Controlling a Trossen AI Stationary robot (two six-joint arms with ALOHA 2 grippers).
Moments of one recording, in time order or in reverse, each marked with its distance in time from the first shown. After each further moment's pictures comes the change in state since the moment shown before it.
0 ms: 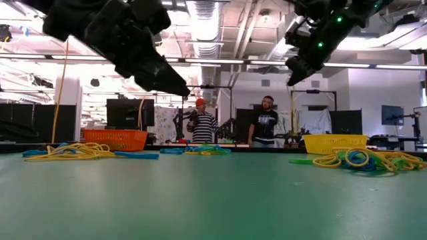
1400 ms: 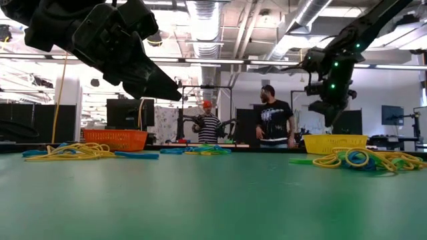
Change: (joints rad) left arm -0.044 0.000 -0.081 0.118 -0.076 -0.055; right arm -0.559 0.223 0.000 -0.176 -0.262 -0.031
